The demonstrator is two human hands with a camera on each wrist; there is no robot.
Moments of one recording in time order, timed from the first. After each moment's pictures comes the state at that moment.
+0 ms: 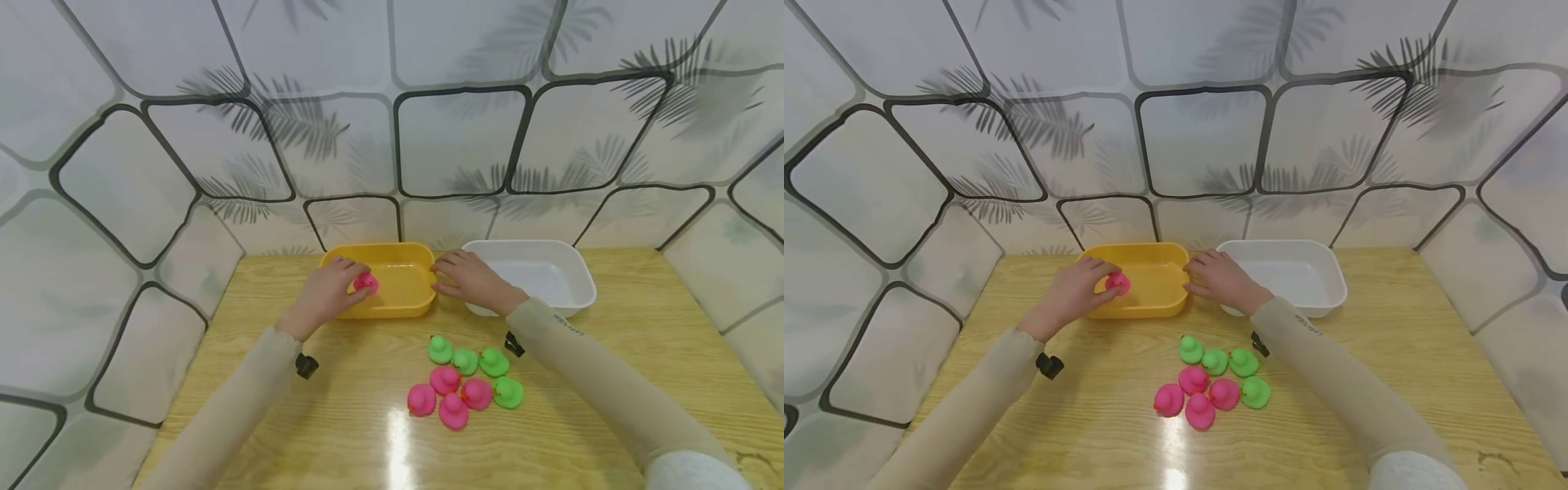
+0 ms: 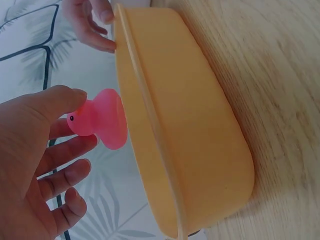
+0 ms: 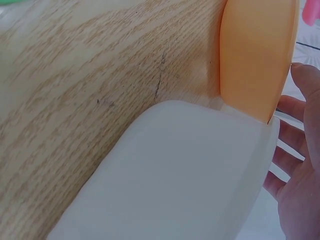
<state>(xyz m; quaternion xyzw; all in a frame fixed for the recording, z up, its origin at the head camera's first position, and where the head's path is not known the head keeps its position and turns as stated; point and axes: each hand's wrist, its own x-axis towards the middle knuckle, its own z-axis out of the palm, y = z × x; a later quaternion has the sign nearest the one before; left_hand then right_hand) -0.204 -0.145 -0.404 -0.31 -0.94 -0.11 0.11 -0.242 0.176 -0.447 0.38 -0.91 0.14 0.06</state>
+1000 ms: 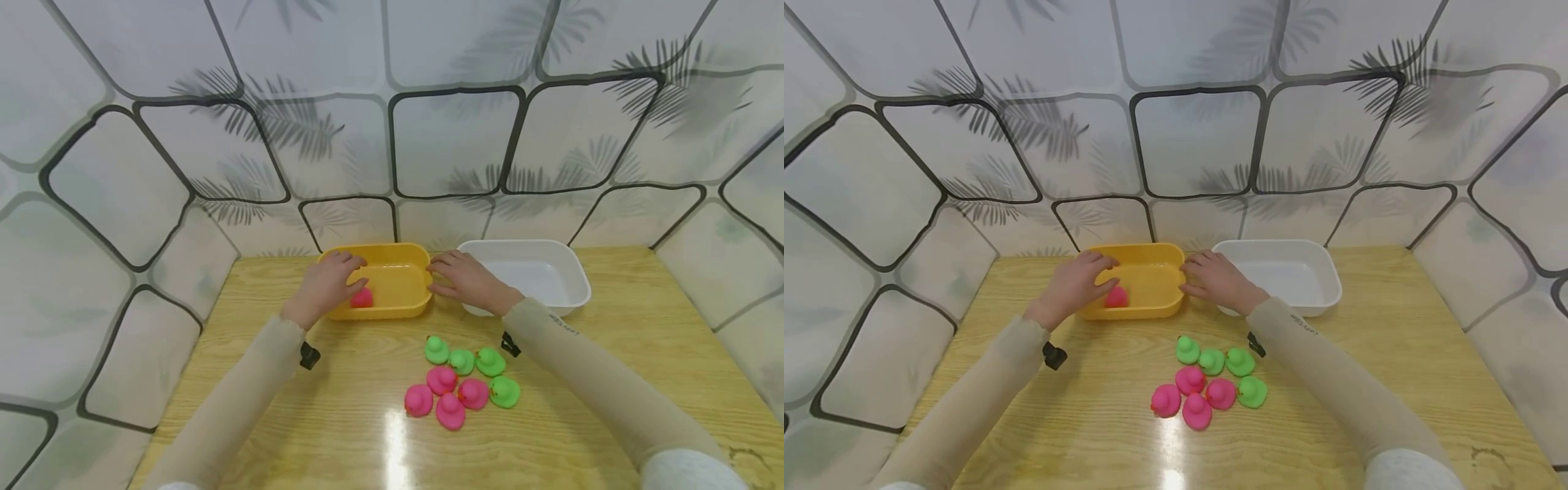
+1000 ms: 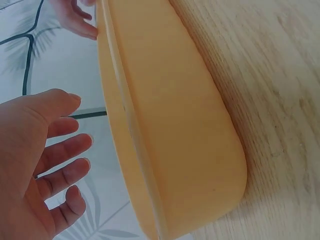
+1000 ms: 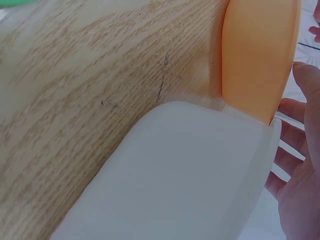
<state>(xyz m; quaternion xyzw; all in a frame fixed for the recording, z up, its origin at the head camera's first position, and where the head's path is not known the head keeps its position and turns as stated) -0.228 -0.141 -0.411 -0.28 -0.95 -0.10 0.06 -0.244 0.178 -0.450 0.38 -0.91 0.15 0.05</state>
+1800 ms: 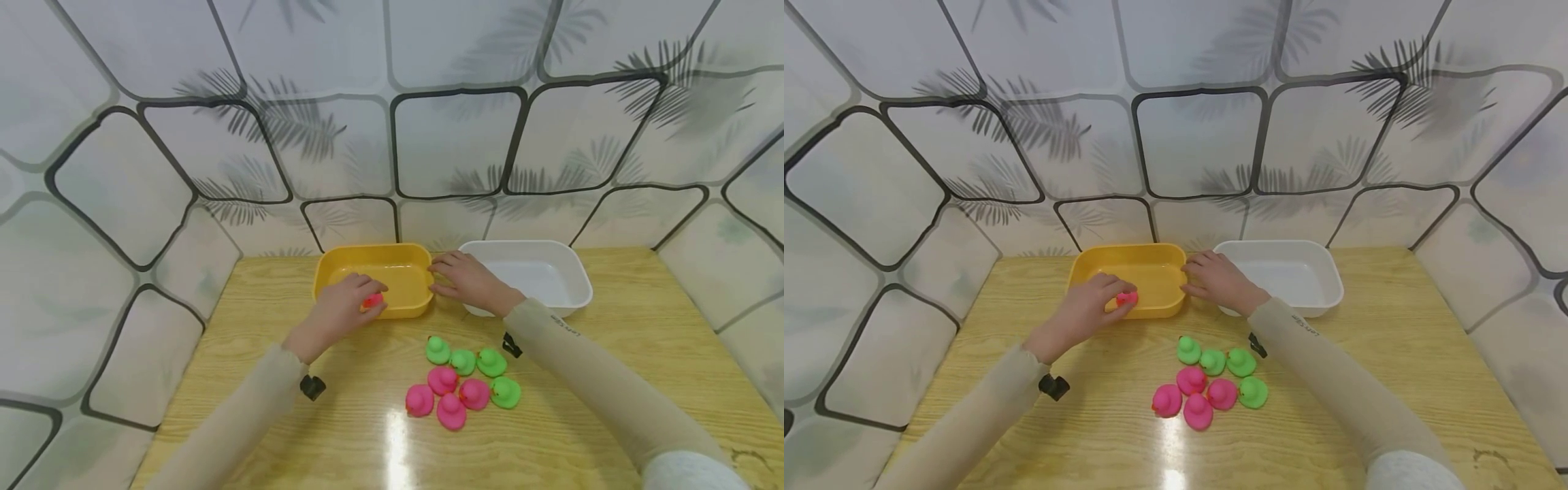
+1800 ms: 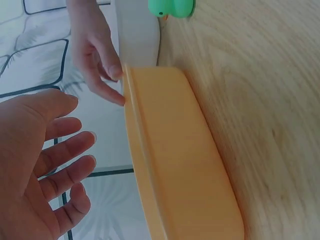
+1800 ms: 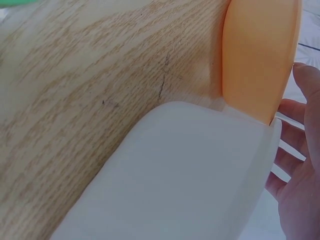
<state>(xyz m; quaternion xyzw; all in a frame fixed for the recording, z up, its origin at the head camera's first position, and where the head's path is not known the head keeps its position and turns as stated) -0.178 -0.122 -0.411 -0.36 -0.91 -0.15 0.12 -0.244 0.177 -0.450 0.38 -0.91 0.14 0.07</state>
